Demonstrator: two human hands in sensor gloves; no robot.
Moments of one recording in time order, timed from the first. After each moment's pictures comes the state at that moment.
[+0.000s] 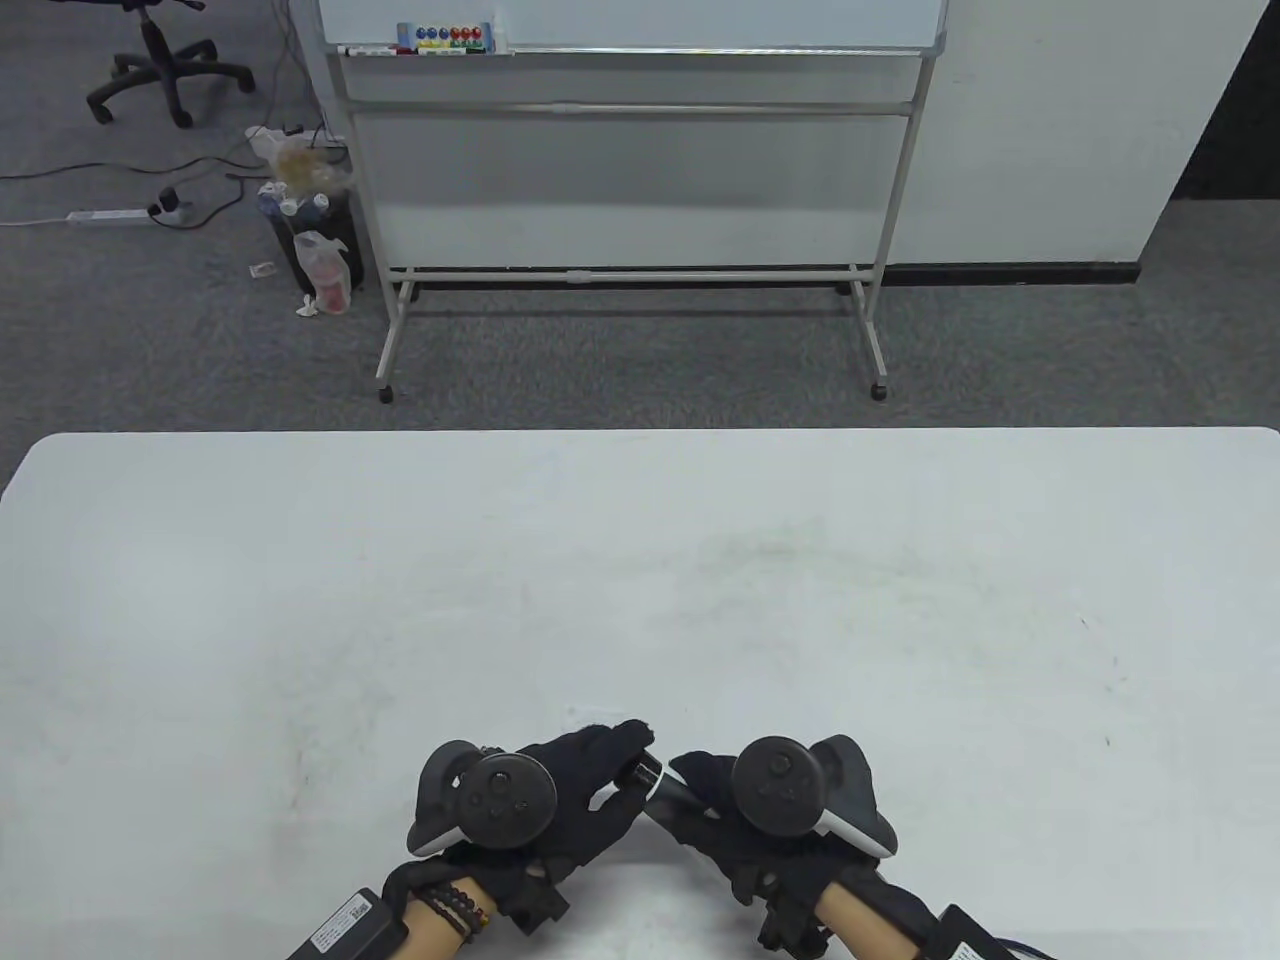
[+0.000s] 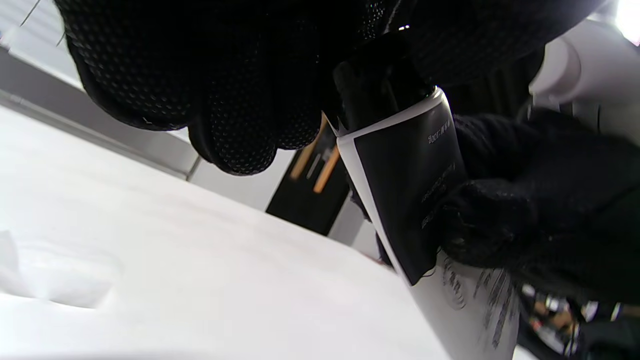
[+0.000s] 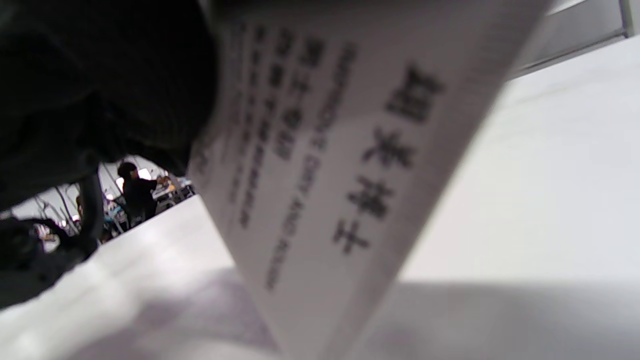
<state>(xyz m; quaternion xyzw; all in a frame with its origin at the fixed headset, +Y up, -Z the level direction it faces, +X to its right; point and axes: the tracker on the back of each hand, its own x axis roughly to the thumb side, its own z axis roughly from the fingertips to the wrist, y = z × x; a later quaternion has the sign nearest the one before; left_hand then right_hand) -0.134 -0.702 -0.295 0.08 -0.35 0.23 0.91 0.085 -0.715 -0.294 0.23 0.03 0.95 0.21</state>
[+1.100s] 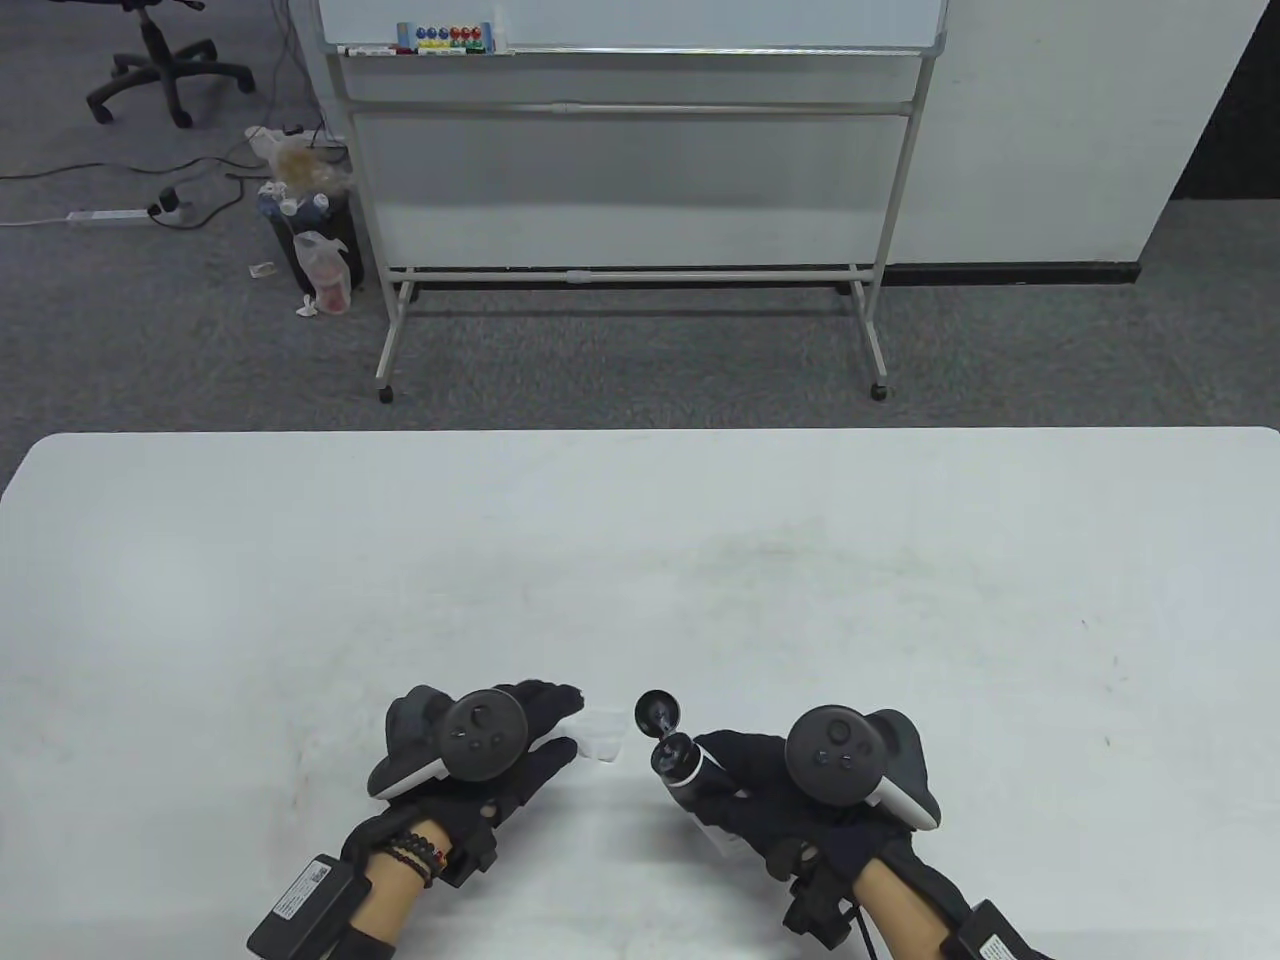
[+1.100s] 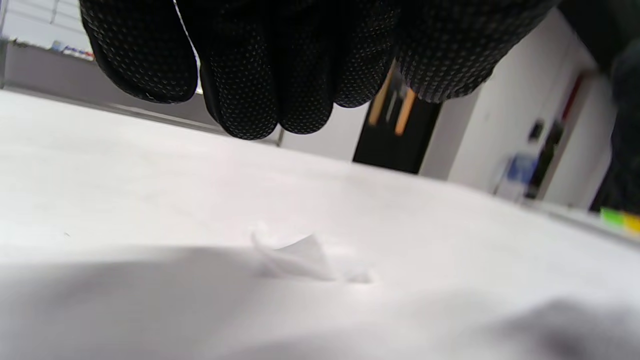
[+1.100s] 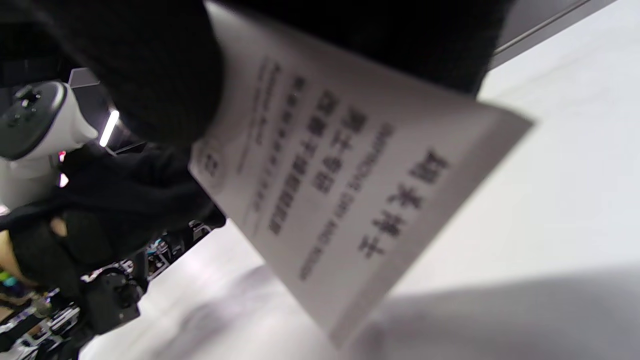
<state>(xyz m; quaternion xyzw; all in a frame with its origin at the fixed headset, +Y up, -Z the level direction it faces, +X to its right) -0.172 -0.710 -0.348 0.00 -0.26 0.09 0.96 0.122 -0.706 -0.312 0.23 0.04 0.92 0.32</state>
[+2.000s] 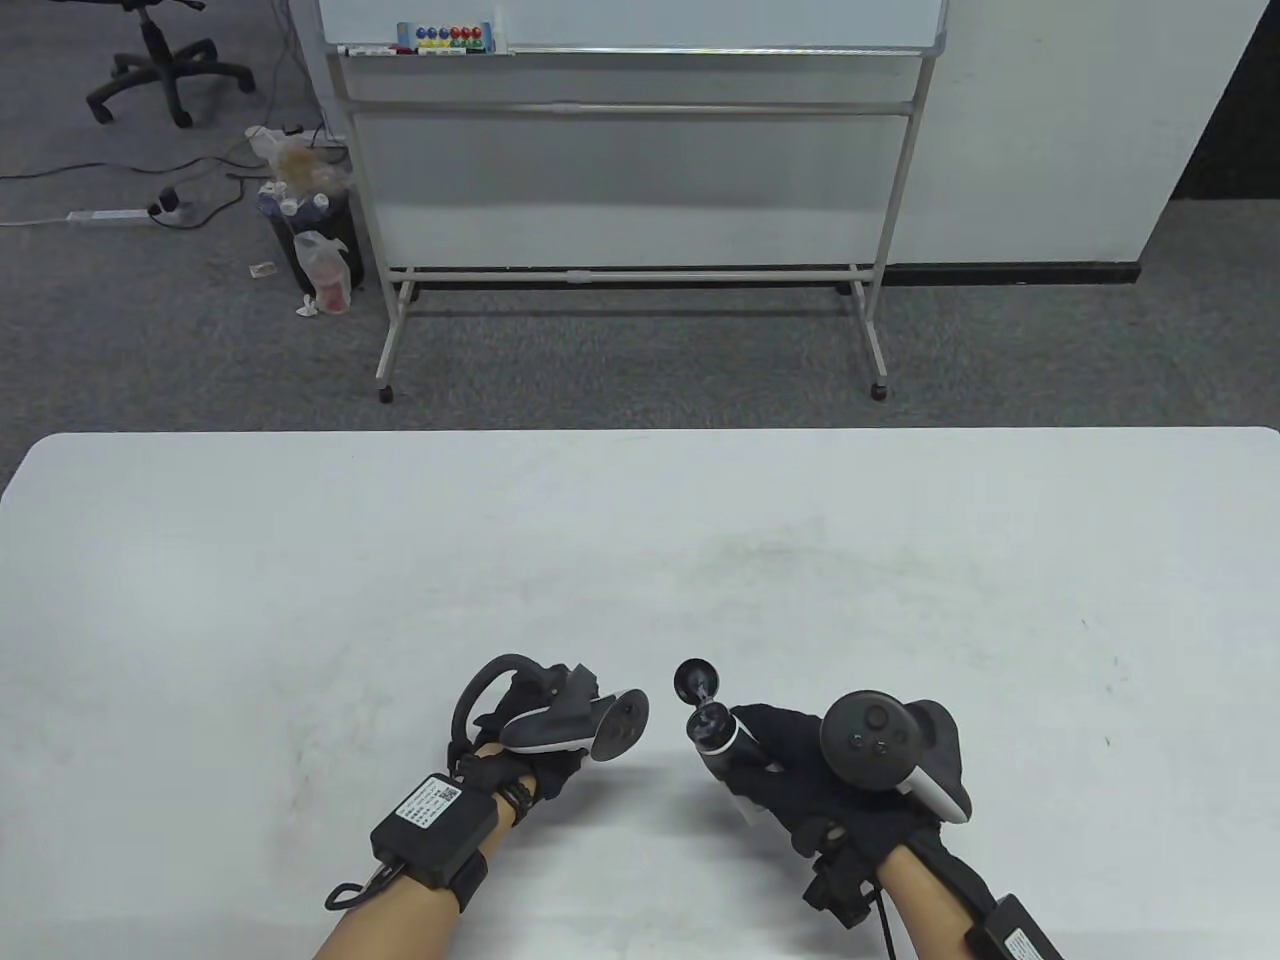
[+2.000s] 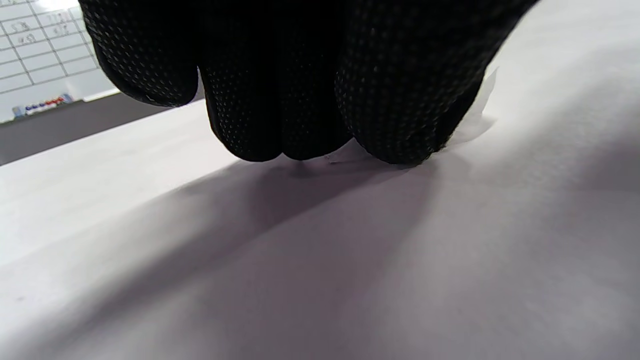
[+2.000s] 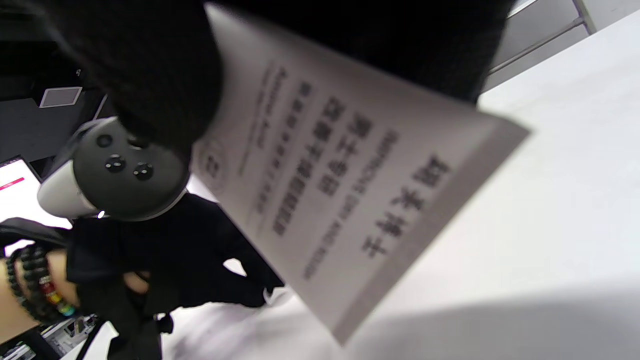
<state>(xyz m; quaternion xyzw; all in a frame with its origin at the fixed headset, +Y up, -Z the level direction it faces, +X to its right) -0.101 -0.752 -0.390 -0.04 -0.27 -0.16 0.95 0.145 -0.704 -0.320 0.19 0.02 0.93 0.32</state>
